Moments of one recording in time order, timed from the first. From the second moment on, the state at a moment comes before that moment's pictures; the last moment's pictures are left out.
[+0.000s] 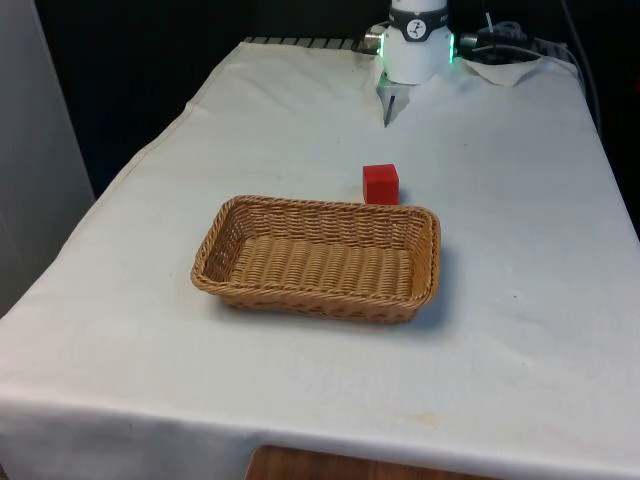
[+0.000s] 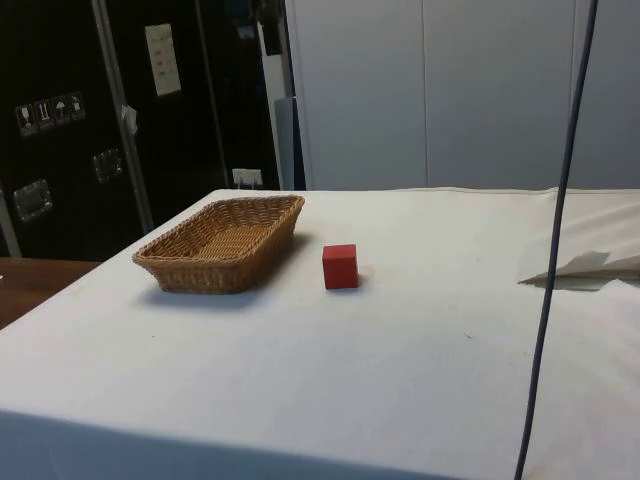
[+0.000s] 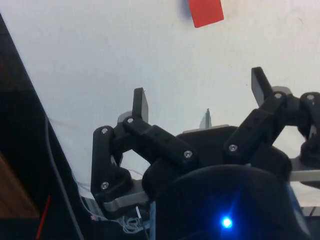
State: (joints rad) arm 0.19 0.03 -0.20 -1.90 0.03 1.89 -0.14
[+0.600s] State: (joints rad) arm 0.19 0.02 -0.20 -1.91 0.03 1.89 -0.25
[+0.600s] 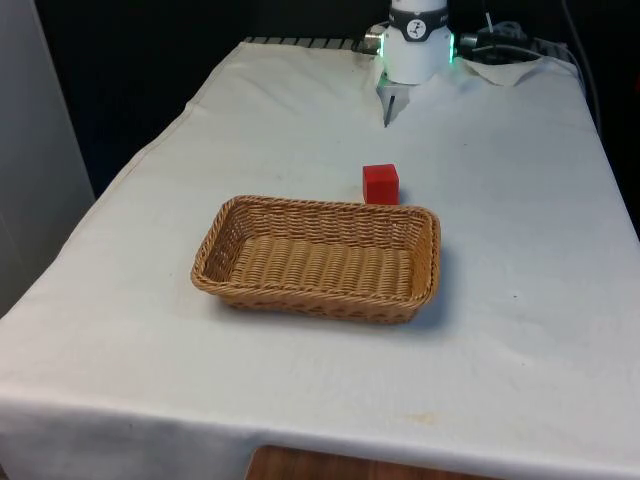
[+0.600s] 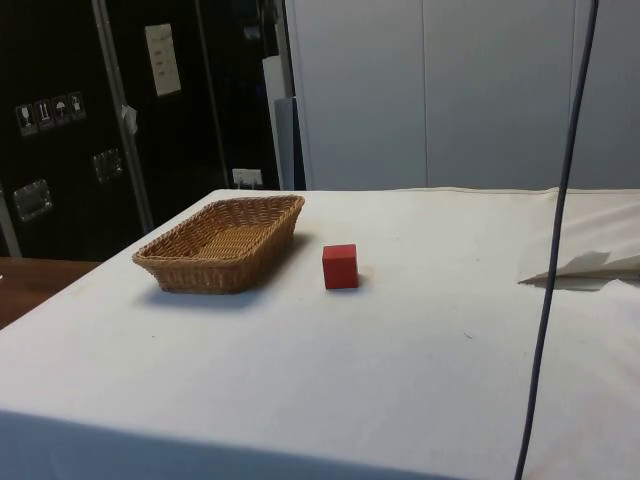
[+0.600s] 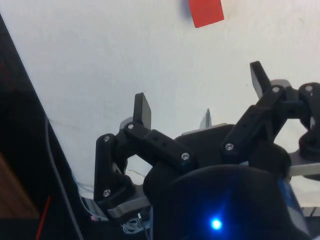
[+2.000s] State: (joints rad) arm 0.18 -0.09 -0.22 -2.12 -0.07 2.01 -0.34
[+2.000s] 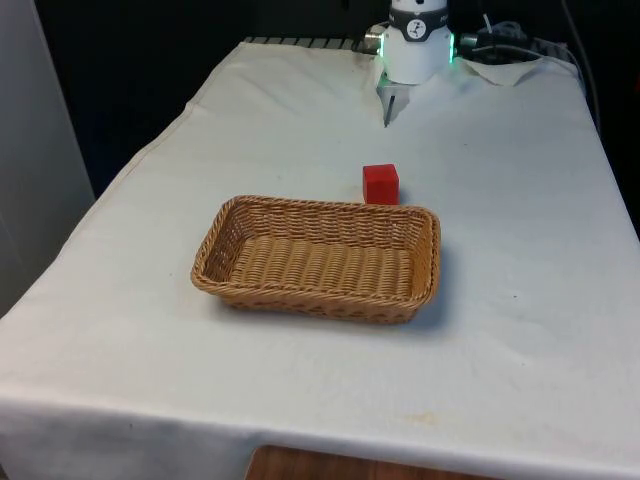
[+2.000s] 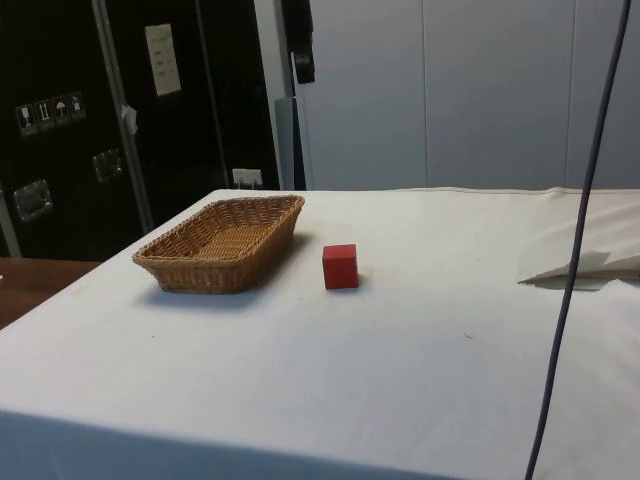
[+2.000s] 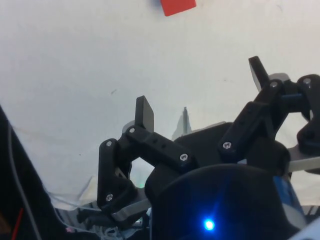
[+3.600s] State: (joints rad) arm 0.18 -0.08 -0.26 -2.35 0.00 2.28 -0.39
